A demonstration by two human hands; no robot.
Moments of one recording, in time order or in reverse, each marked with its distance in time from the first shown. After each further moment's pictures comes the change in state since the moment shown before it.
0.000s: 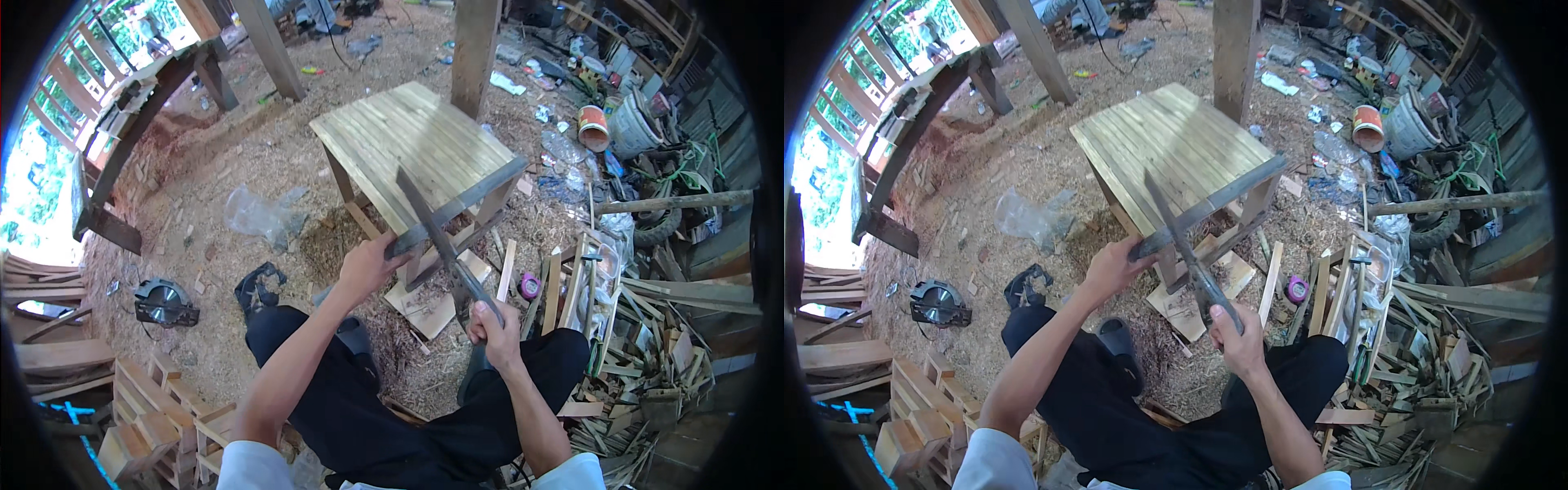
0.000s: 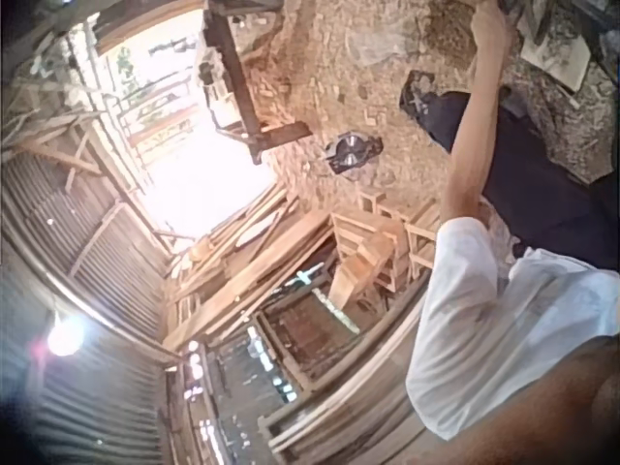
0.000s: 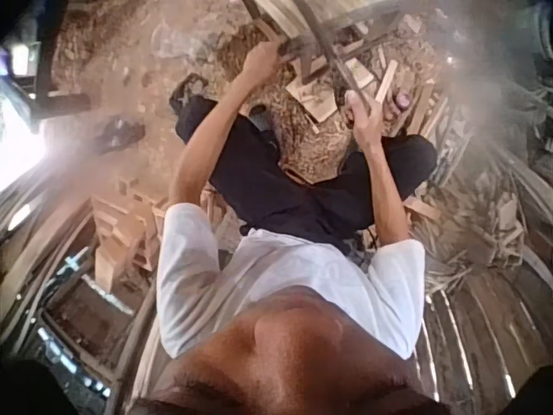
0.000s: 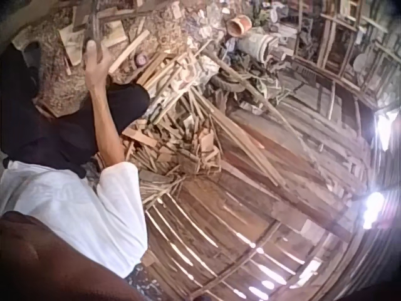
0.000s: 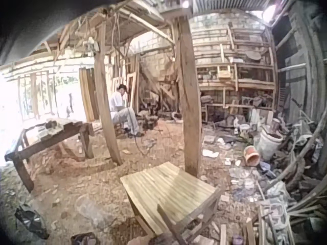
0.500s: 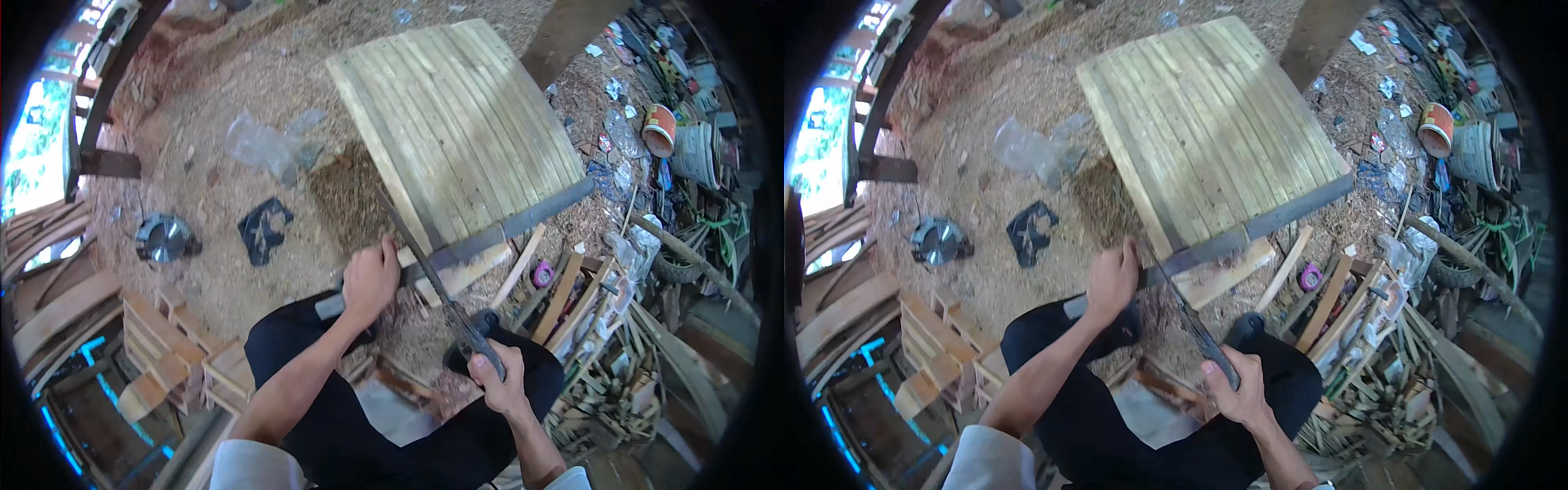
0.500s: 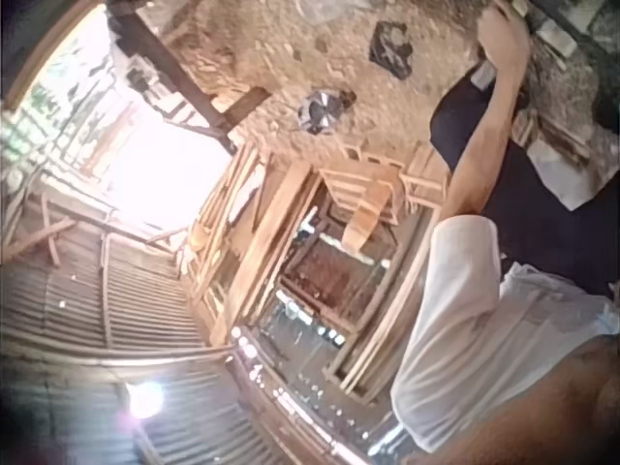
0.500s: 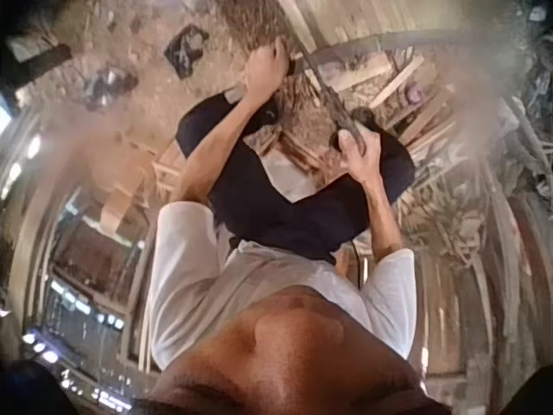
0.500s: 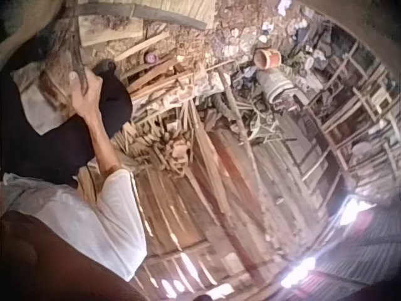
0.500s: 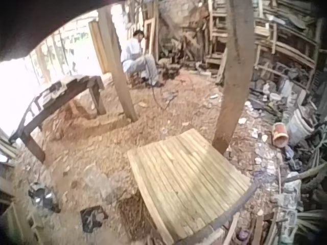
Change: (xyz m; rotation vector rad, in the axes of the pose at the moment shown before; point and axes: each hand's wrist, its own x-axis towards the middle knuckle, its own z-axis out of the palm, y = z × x) left_hand 0.026 0.001 -0.005 -0.059 0.001 -0.699; right_hand 0.062 -0.067 0.003 -0.318 -0.293 0.264
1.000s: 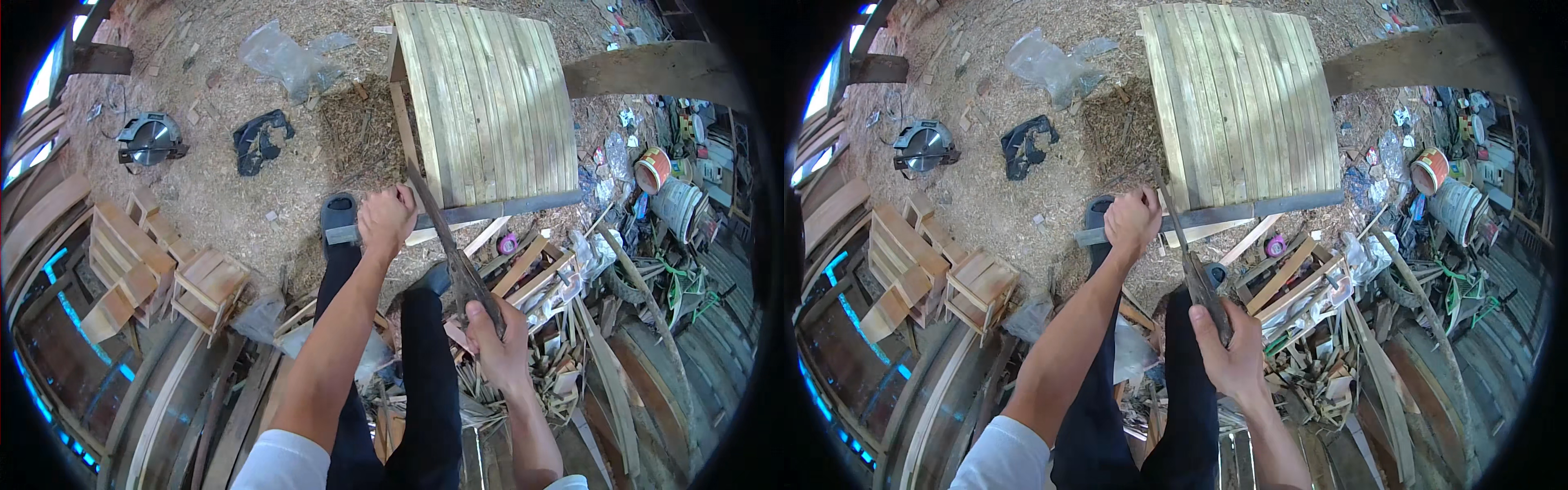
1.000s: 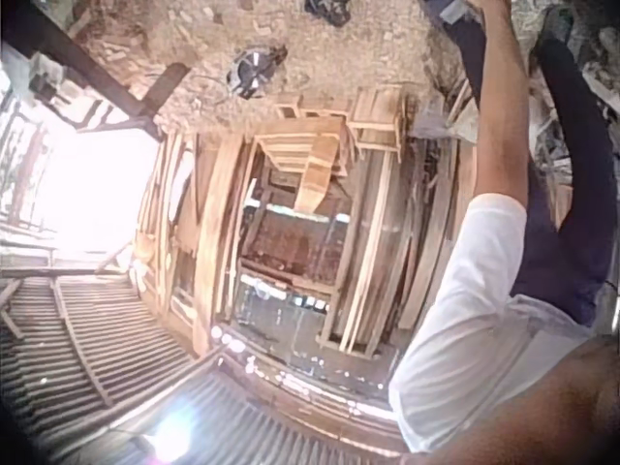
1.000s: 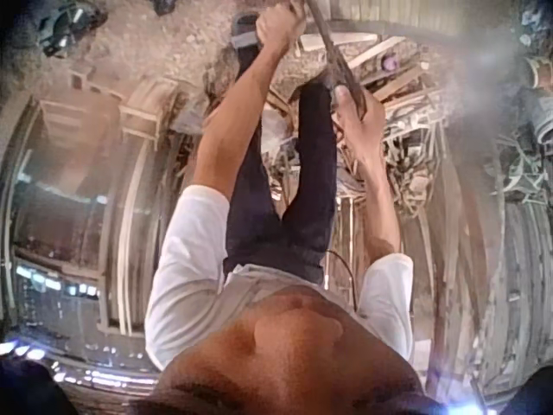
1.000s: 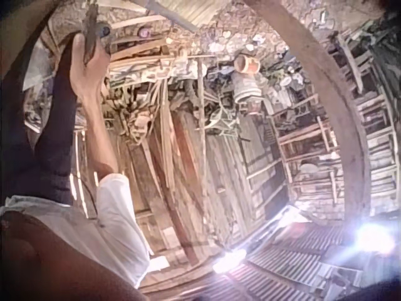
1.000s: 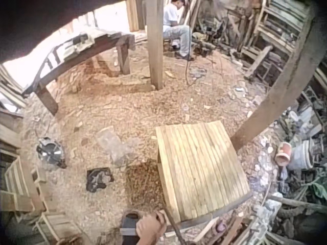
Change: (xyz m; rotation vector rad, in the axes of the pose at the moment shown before) left_hand 0.009 0.006 -0.002 -0.049 0.052 -0.351; right_hand 0.023 -0.158 0.022 -0.289 -0.031 0.419
